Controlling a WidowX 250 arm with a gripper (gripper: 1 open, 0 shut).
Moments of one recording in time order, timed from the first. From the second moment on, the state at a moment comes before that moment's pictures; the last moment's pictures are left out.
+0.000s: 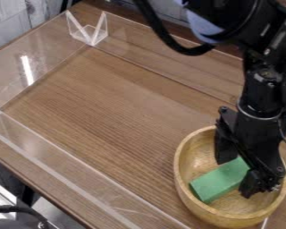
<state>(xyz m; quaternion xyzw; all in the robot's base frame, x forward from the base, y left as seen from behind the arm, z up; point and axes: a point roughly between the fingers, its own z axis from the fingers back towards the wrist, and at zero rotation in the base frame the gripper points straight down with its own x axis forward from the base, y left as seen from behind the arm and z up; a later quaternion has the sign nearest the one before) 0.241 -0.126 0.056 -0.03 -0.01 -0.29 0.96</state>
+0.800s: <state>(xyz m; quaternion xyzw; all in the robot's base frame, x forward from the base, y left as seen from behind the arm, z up) 0.245 -0.122 0.044 -0.03 -0.02 -0.29 0.96</state>
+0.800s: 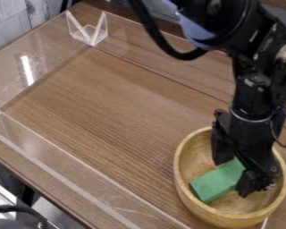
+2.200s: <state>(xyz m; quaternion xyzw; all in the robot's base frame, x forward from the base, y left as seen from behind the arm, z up) 0.238 -0.120 0.039 -0.04 0.00 -0.25 0.97</state>
